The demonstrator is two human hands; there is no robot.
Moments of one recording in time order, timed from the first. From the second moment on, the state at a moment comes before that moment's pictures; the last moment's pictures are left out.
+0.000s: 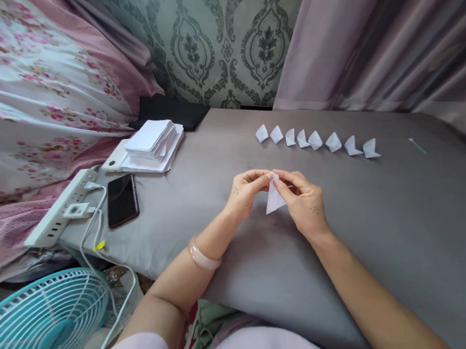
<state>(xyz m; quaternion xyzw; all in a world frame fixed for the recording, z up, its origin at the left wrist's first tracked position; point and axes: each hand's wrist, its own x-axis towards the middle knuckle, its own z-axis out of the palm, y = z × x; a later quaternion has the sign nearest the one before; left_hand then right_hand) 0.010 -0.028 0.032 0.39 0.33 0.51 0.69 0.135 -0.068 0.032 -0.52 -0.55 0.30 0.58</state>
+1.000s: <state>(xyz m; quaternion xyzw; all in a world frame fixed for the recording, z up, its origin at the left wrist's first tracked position) 0.006 -0.024 0.032 0.32 0.32 0.46 0.77 0.141 -0.072 0.035 -0.51 -0.76 0.00 0.40</state>
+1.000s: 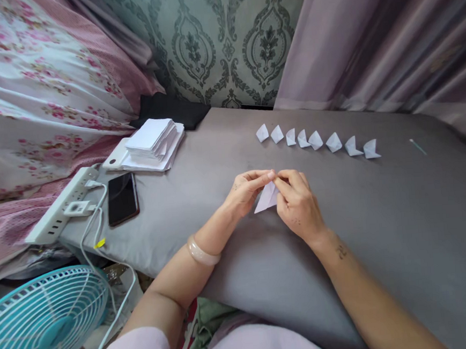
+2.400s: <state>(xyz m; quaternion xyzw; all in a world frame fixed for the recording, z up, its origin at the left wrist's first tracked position) 0.010 -0.023 0.023 0.42 0.34 0.49 0.69 0.158 -0.048 0.024 -0.48 -0.31 0.60 0.56</state>
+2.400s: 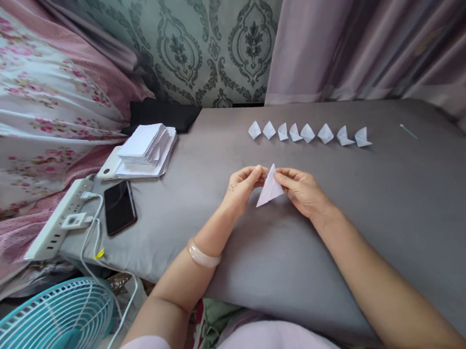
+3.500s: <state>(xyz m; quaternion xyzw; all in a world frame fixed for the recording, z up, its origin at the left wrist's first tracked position) 0.009 -0.025 0.016 0.64 0.38 0.36 0.56 0.176 -0.047 0.021 -0.49 -0.50 0.48 0.52</state>
